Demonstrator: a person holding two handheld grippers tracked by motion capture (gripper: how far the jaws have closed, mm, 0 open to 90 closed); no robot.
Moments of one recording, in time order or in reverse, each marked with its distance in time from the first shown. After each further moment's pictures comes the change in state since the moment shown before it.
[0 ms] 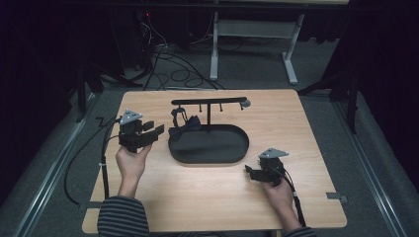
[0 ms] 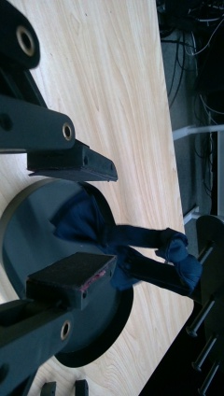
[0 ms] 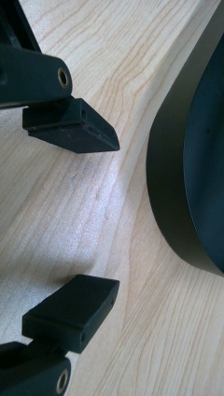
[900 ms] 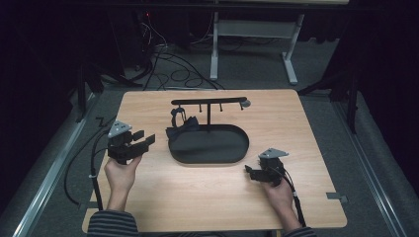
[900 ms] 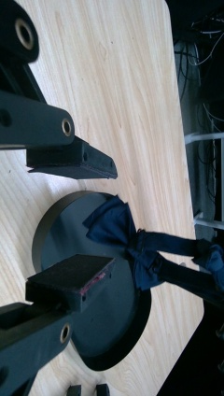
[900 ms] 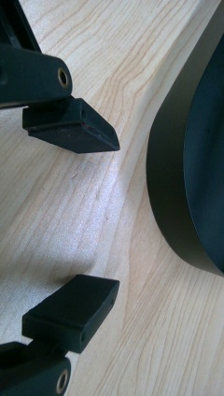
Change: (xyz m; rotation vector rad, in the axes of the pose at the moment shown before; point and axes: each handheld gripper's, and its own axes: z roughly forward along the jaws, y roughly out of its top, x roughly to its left) left arm 0.006 -0.024 -0.028 0.007 0.021 0.010; right arm 0.000 0.000 0.000 -0.001 -0.001 0.001
